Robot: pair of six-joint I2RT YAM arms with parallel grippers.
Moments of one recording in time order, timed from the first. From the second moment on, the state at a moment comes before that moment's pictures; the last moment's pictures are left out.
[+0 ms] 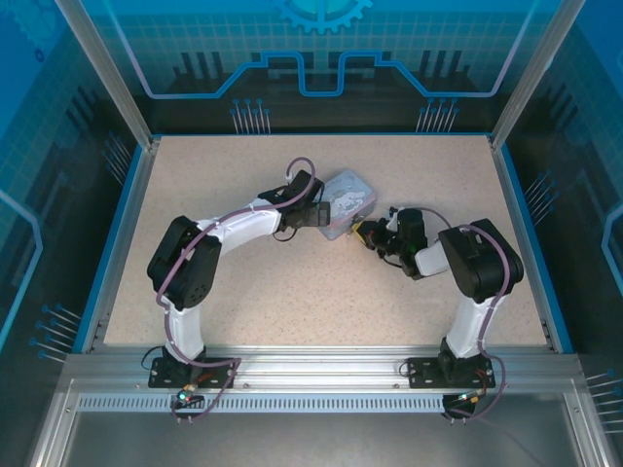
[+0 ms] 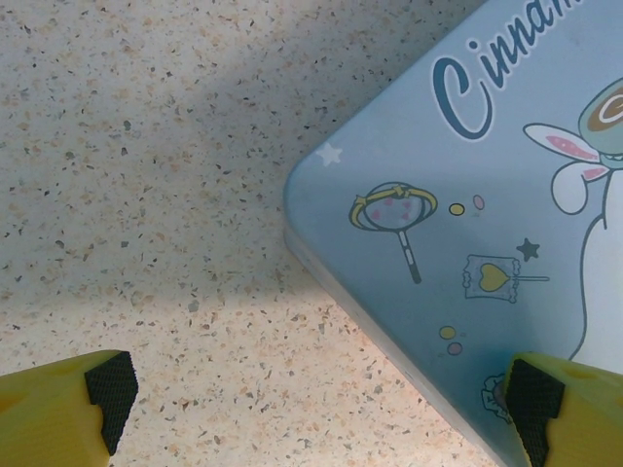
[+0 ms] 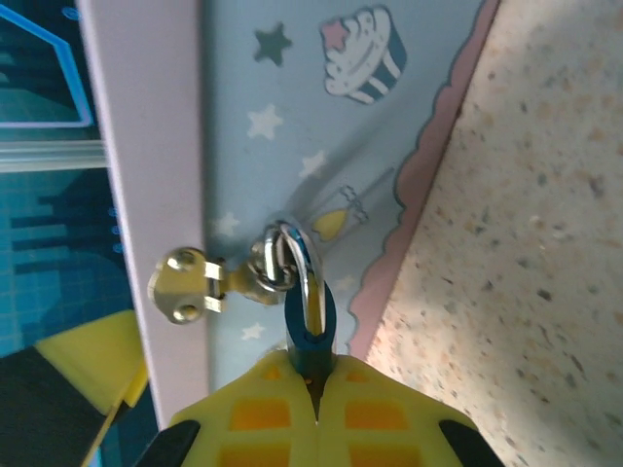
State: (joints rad) left arm -0.57 1.92 1.37 -0.44 -0.23 -0.55; right arm 0.27 1.87 0.59 0.81 -0.52 1.24
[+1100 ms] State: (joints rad) left arm -0.58 1.99 1.37 -0.55 -0.22 -0.55; right arm 0.13 1.77 0.79 0.17 -0.57 0.91
